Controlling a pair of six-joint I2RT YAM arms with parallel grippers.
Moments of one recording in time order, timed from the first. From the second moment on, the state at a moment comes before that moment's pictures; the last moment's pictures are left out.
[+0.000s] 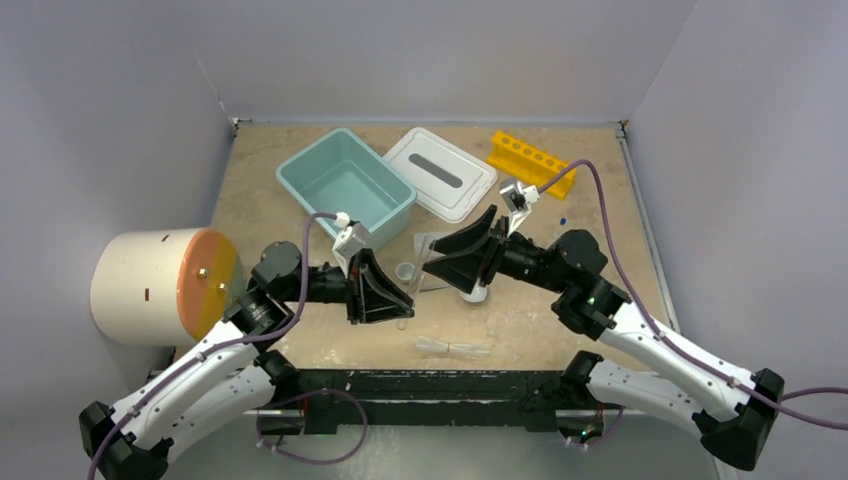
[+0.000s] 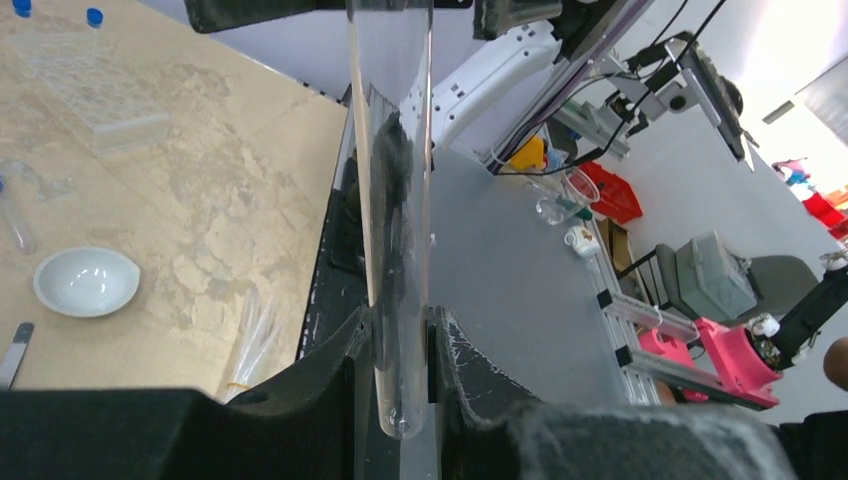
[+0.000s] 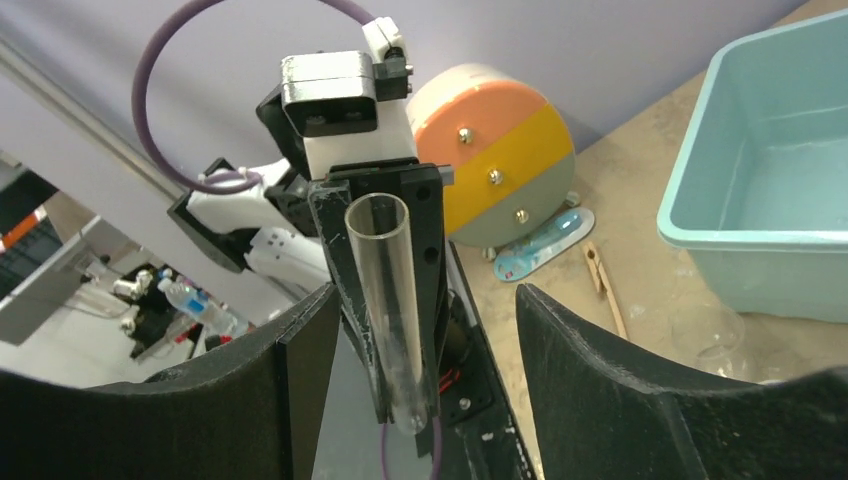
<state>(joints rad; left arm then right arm) -0.70 0.72 0.61 0.17 0.86 -0.59 0.85 0.86 0.76 0.30 -0.40 0.70</state>
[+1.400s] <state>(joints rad) -0.71 0.73 0.65 -0.04 0.92 -0.46 0.85 0.87 0.86 0.11 -0.54 0.63</state>
